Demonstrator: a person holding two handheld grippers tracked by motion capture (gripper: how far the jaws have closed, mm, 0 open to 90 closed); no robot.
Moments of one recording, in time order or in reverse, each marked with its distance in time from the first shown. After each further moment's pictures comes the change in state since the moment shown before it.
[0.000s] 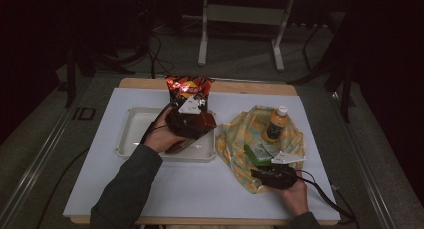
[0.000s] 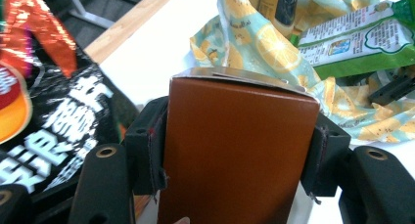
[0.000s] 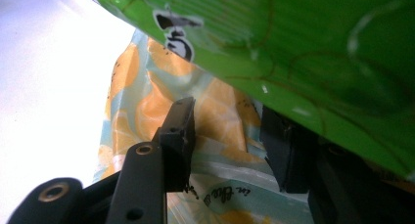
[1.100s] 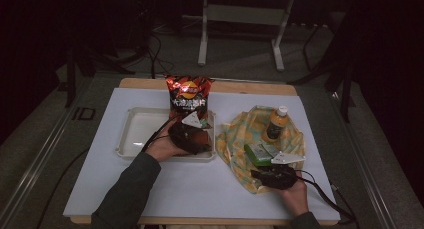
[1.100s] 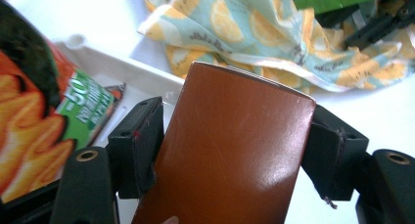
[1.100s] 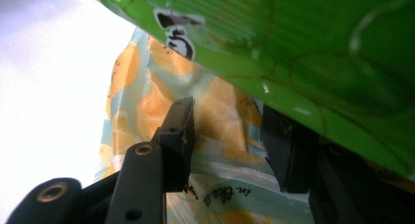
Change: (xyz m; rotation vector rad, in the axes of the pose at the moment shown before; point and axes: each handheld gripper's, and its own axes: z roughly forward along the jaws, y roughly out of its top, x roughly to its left) left arm -0.009 -0.037 0.027 0.109 -0.150 -0.035; right arm 0.000 0.000 0.000 0.004 0.004 -0.003
